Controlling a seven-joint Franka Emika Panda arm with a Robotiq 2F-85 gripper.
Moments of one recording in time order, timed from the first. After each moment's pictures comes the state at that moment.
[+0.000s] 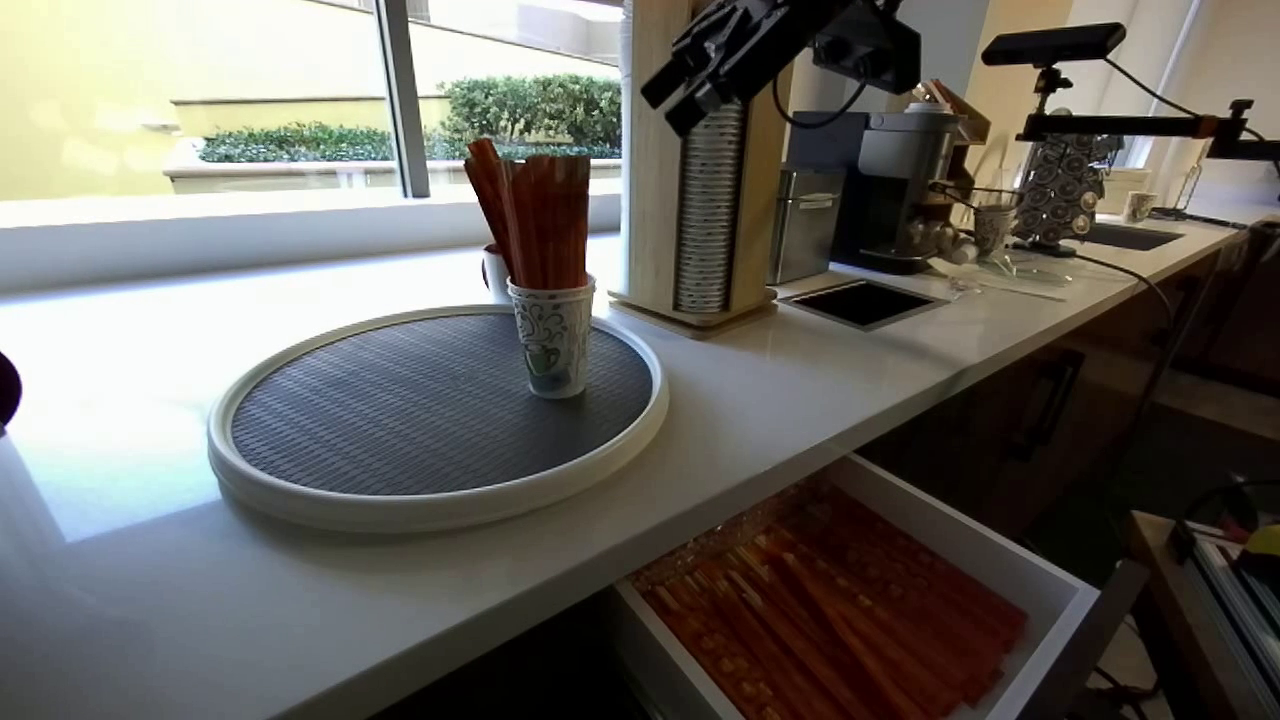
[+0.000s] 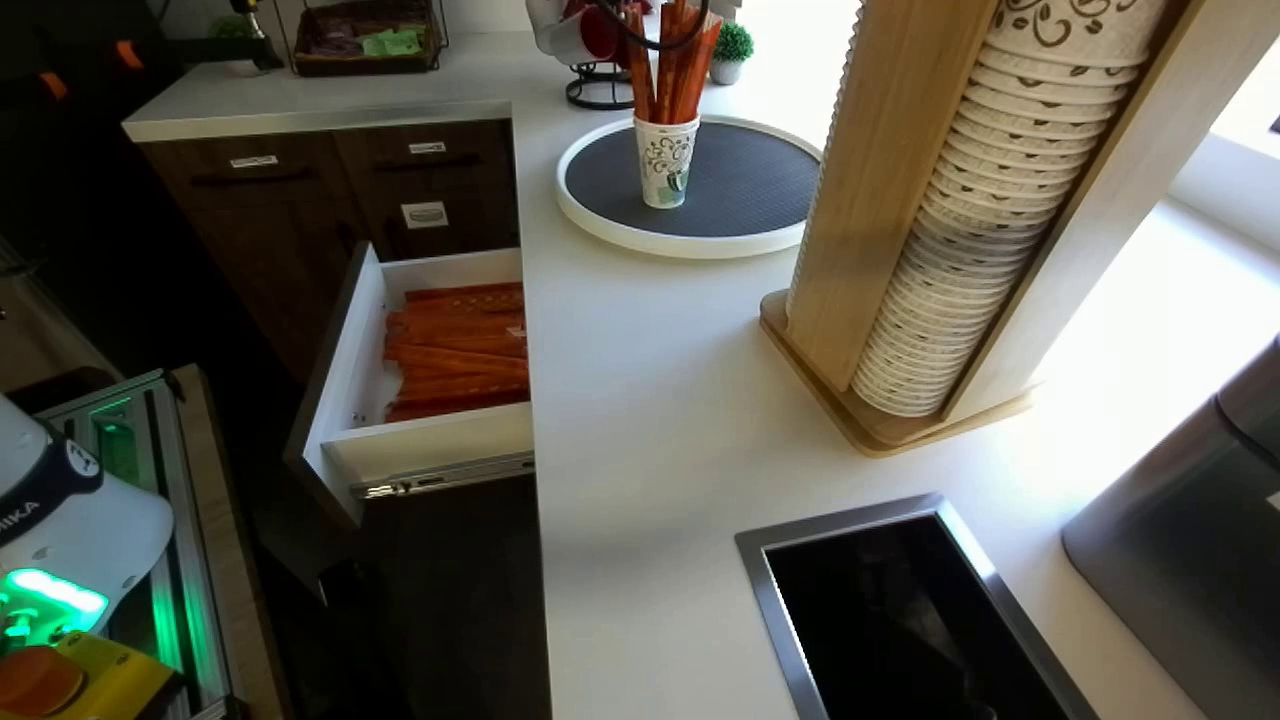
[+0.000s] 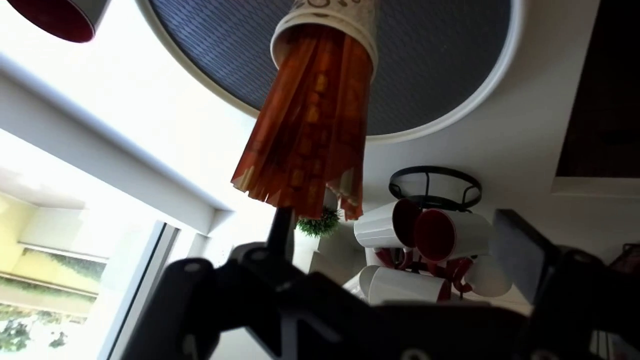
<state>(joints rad) 0.73 -0.28 -0.68 -2.29 0.53 2.79 -1.25</state>
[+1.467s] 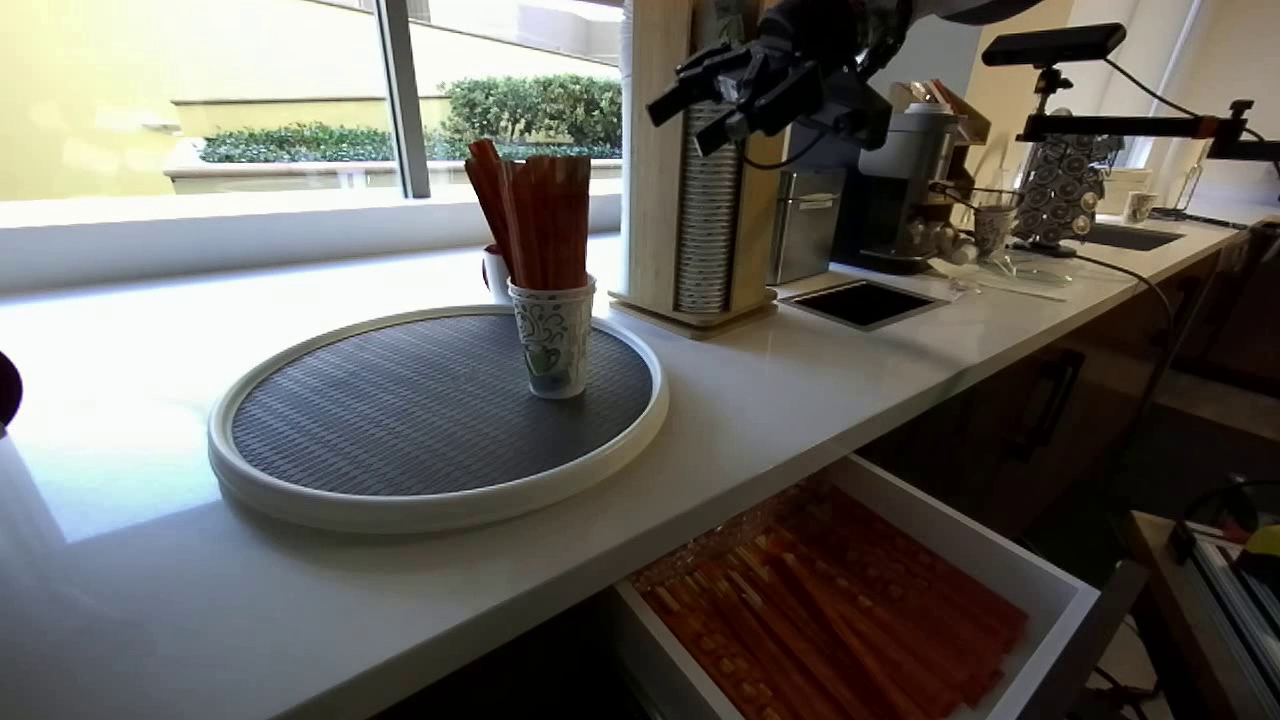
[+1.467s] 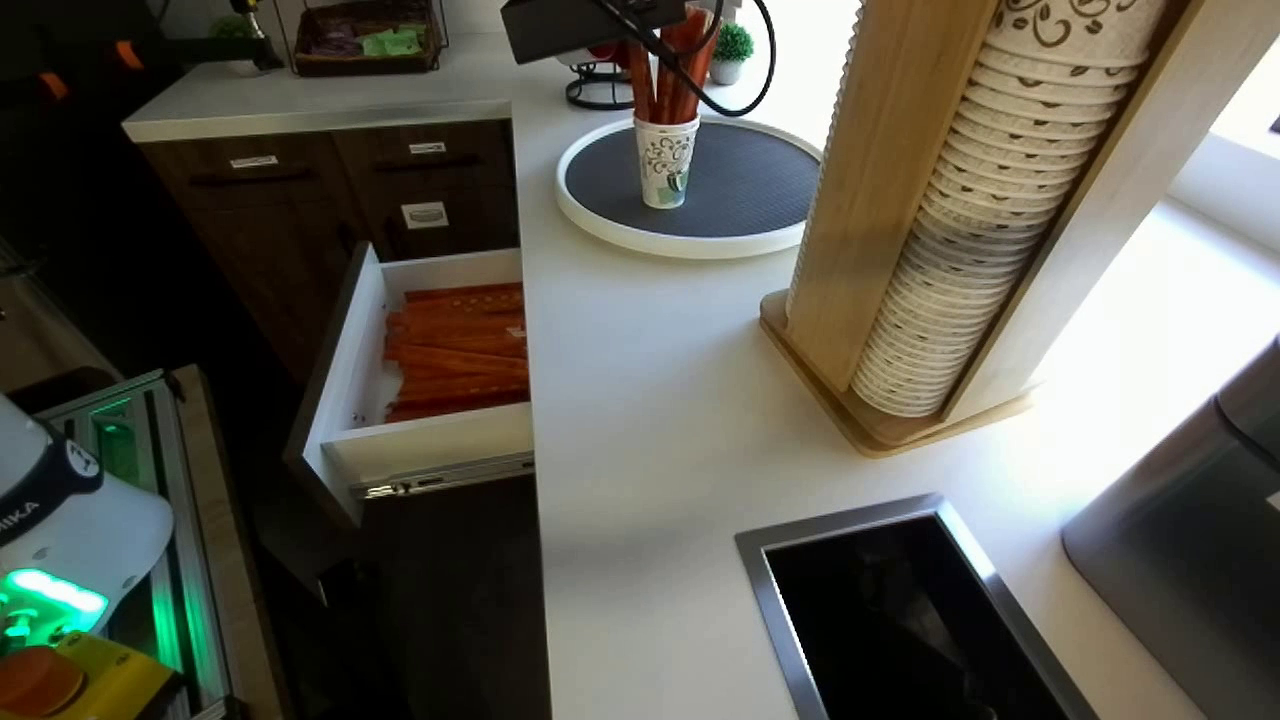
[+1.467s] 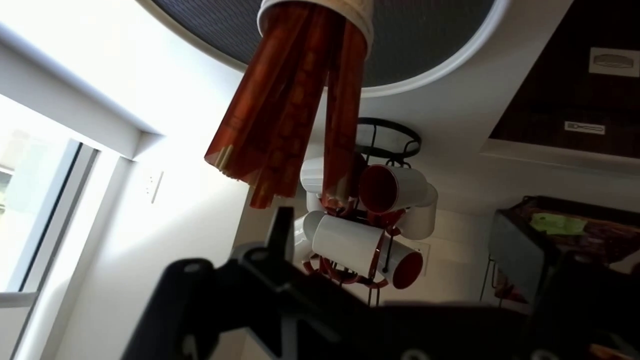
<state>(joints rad) 1.04 -0.34 -1.10 -2.23 0.89 2.58 -1.86</state>
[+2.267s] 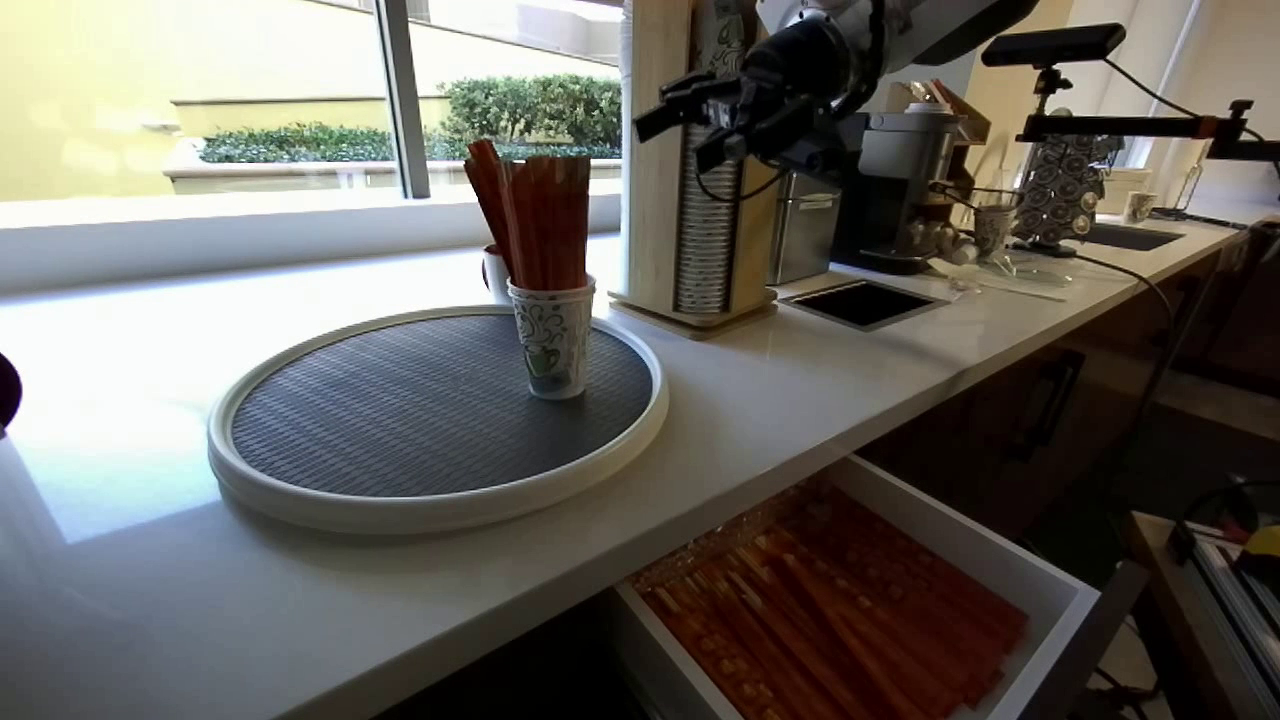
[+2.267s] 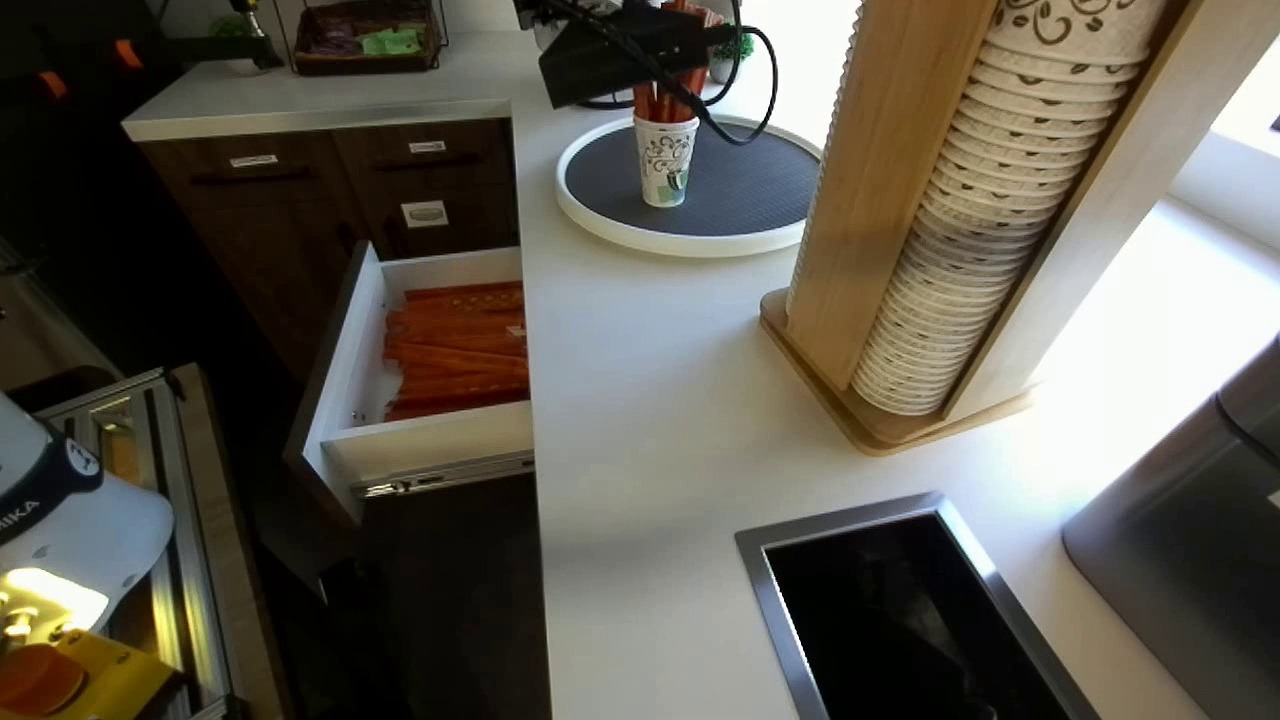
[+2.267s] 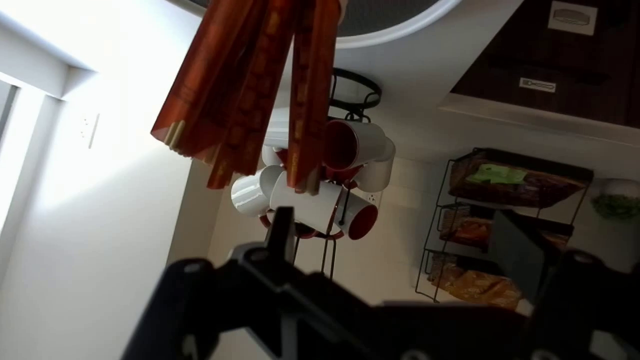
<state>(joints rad) 1.24 -0.27 -1.38 -2.17 1.12 2.32 -2.14</state>
